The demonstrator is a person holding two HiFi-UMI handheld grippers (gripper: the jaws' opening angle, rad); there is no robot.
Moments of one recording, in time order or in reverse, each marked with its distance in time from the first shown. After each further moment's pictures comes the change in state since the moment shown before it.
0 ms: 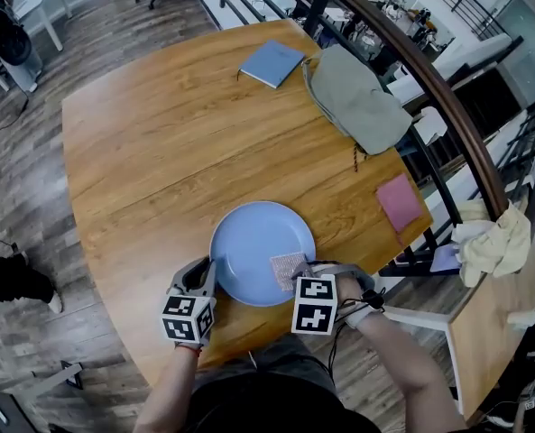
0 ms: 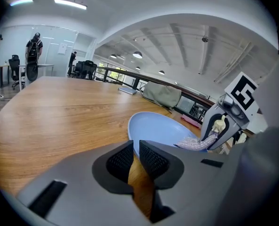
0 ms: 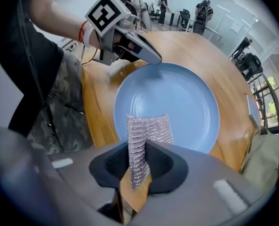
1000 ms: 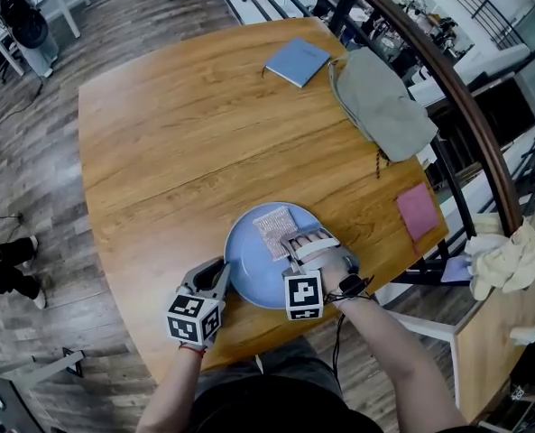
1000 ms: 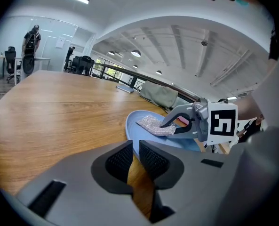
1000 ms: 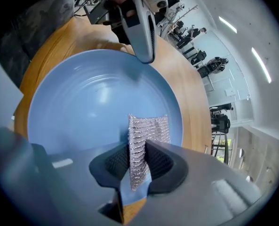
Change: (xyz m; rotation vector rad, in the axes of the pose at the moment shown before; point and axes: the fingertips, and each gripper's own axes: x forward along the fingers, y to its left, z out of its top) left arm -0.006 0.002 -0.004 -0.018 0.024 -0.075; right arm 0.030 -0.102 0.062 -0.475 -0.017 -0.567
